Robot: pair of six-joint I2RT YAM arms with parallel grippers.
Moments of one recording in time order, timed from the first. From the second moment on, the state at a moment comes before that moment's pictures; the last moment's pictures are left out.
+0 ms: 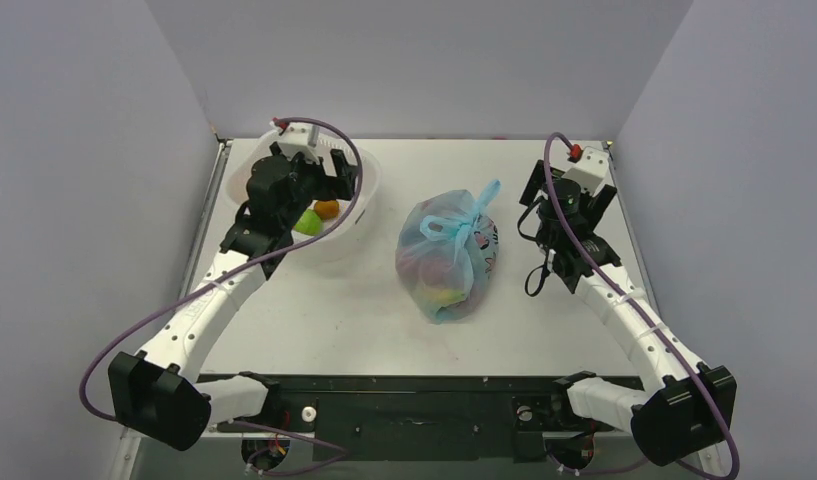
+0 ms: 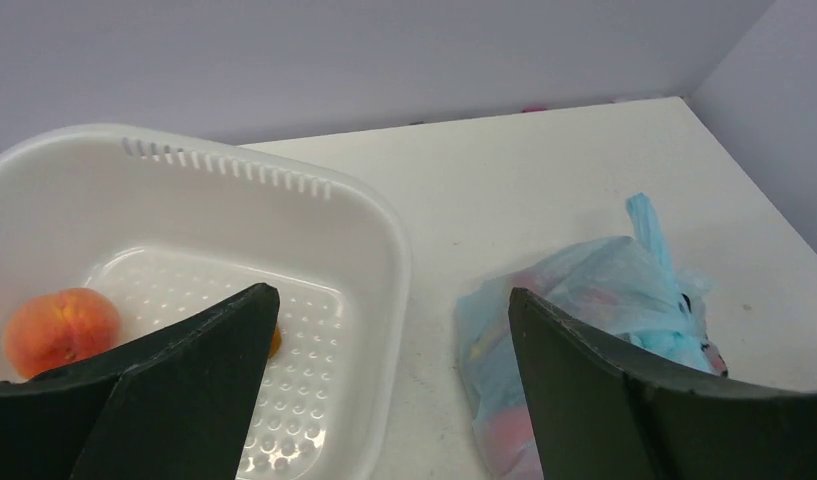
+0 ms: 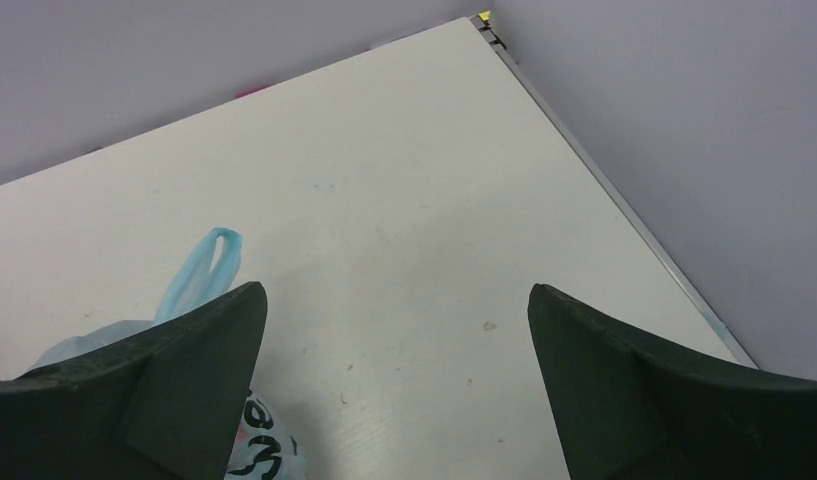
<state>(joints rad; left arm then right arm) -0.34 1.23 1.12 -0.01 -0.03 -0.21 0.33 1.14 0.98 -0.18 0.72 0.26</state>
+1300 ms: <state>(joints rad) -0.85 1.40 1.20 -0.18 -0.17 -0.04 0.37 1.44 0.97 -0.11 -0.06 0.50</state>
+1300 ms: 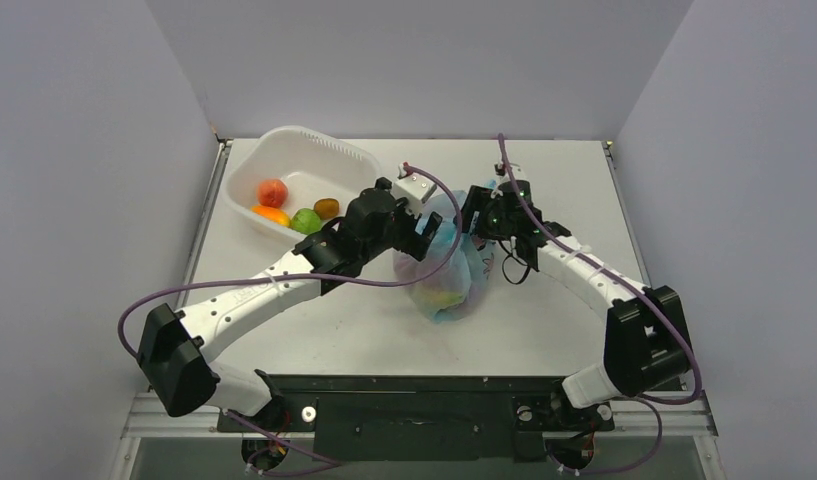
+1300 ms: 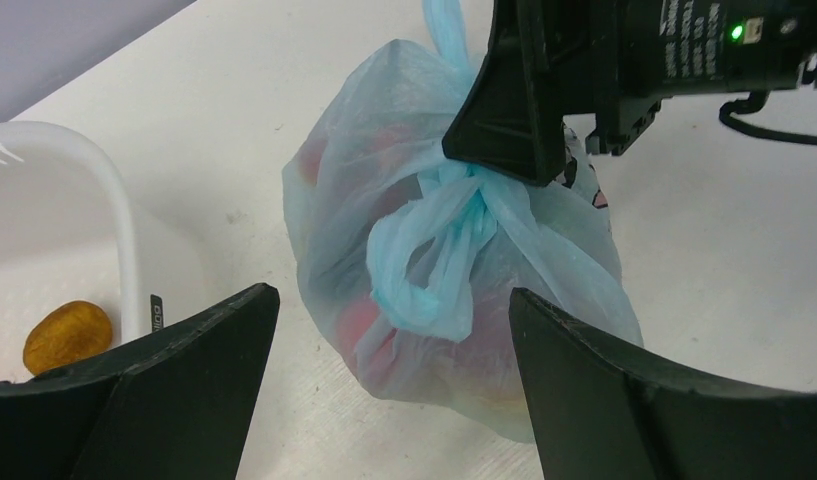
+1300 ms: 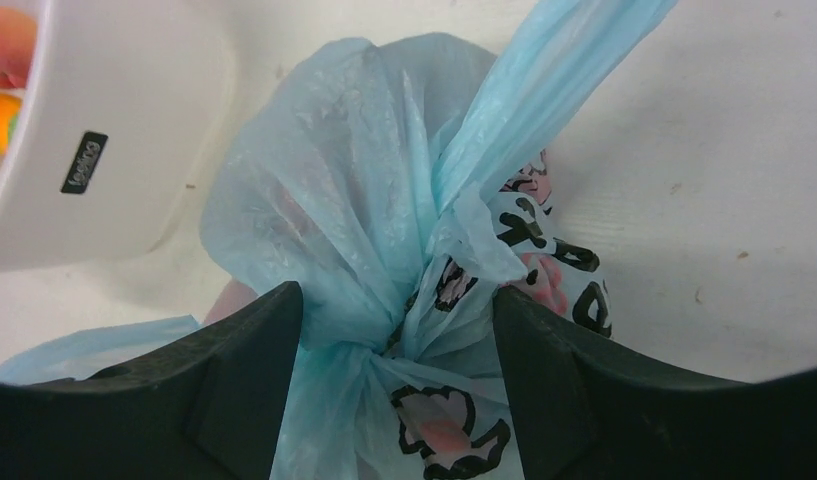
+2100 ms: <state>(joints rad) -0.83 1.43 1.23 -0.21 -0.33 -0.08 0.68 1.34 0.83 -0.09 0.04 0.34</state>
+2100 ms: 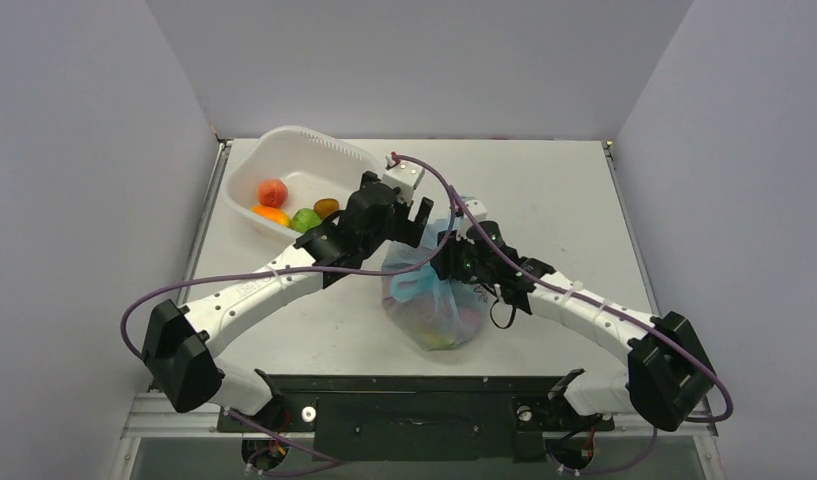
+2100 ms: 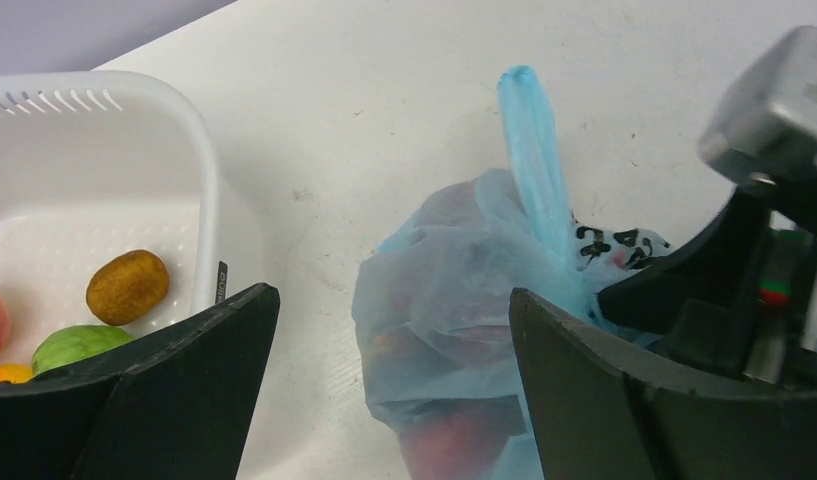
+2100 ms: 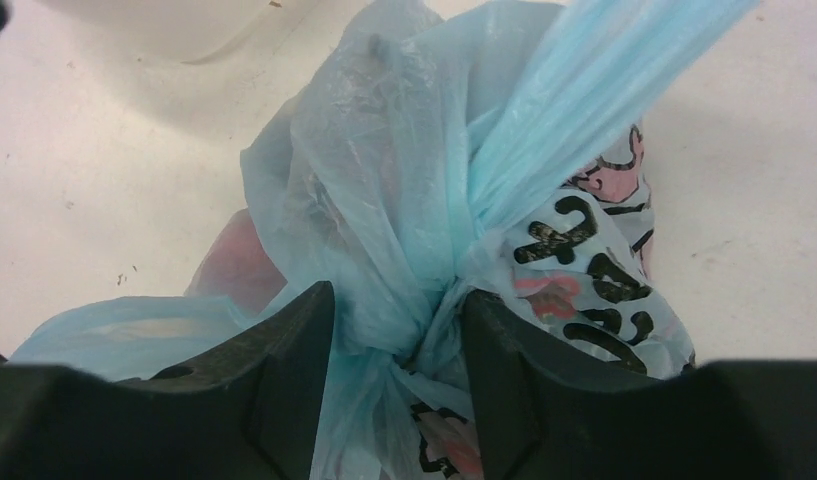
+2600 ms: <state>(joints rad) -0.82 1.66 1.31 -0.26 -0.12 -0.20 0.63 0.97 0.67 -0.13 0.08 0.43</state>
